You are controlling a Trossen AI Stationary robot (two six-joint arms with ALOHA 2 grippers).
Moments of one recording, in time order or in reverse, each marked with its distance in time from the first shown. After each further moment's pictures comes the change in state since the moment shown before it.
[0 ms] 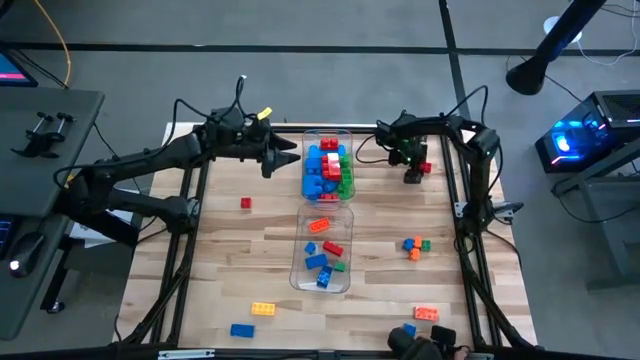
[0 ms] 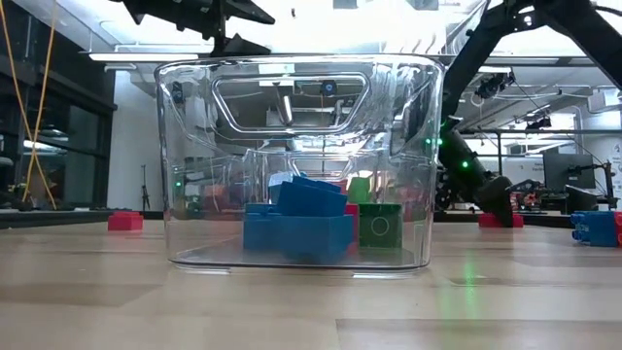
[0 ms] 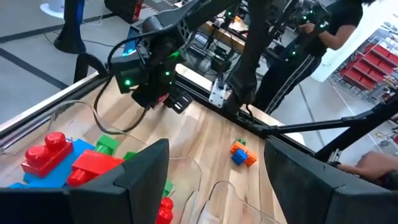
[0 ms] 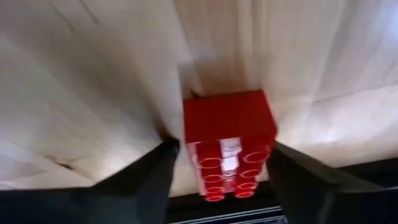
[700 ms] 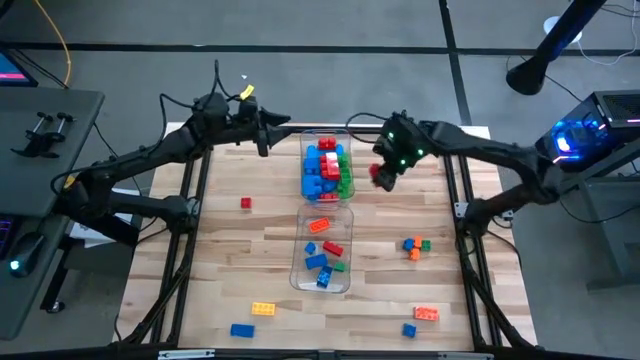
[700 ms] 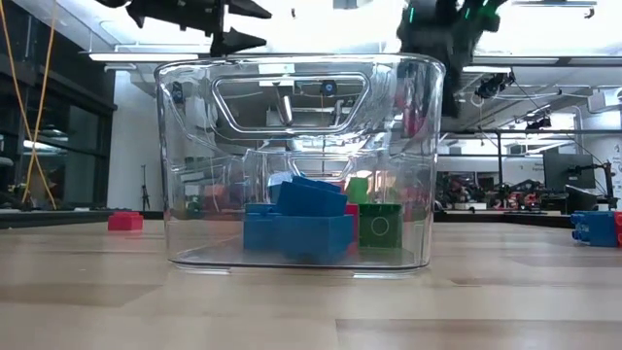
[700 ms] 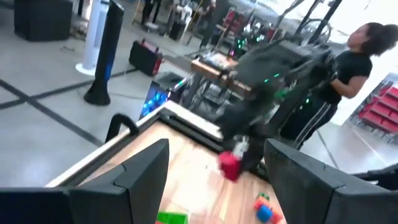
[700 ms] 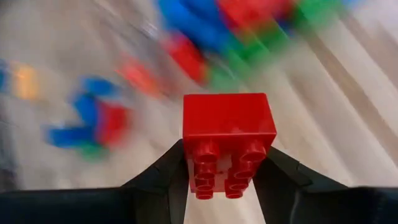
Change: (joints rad) left arm 0.131 -0.016 0.000 0.168 -0.003 0.010; right arm 0.333 -0.634 -0.007 0.270 -0.700 0.619
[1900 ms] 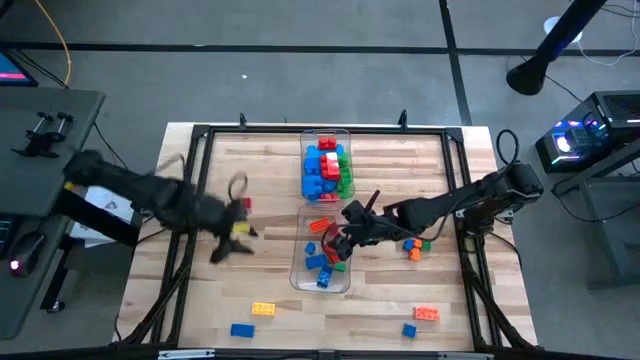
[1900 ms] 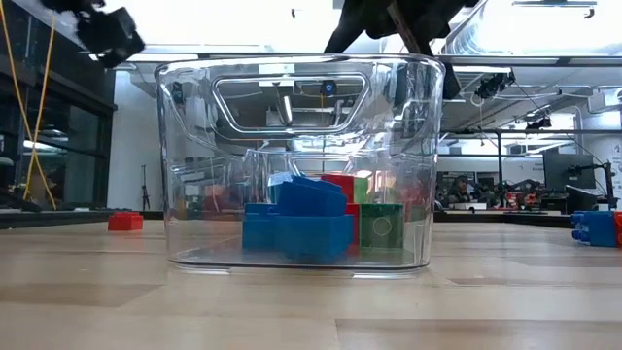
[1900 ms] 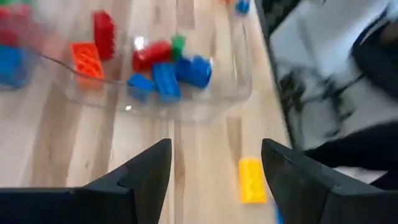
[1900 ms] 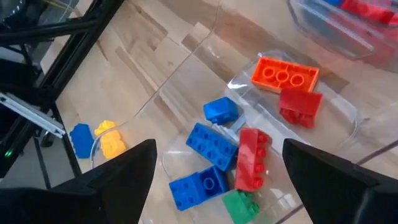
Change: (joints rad) left arm -0.873 -0.270 -0.203 -0.633 -0.245 -0.085; right arm 0.744 0.205 0.002 0.503 0.531 0.898
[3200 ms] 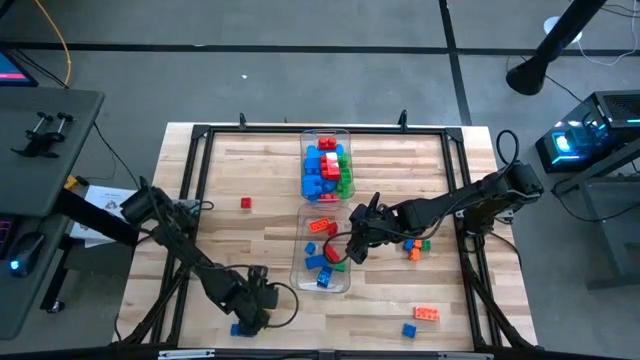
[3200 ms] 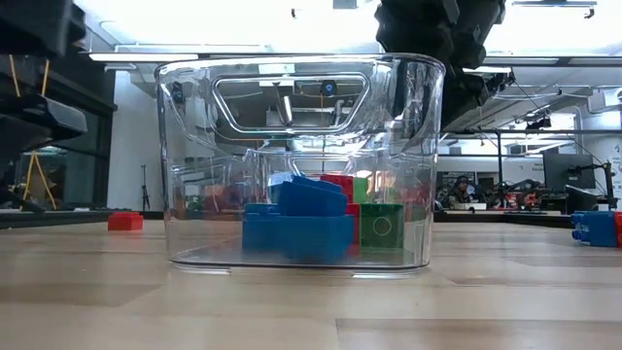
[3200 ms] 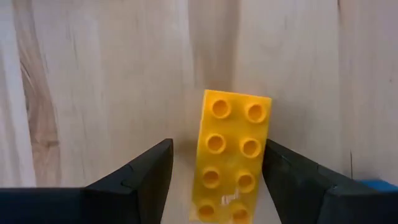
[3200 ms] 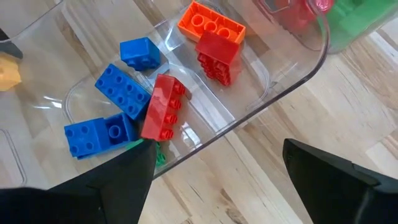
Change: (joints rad) left arm -0.462 0.964 0.307 0.027 -0.222 -0.231; right arm 0.009 -0.001 0.000 -0.293 0.018 -0.169
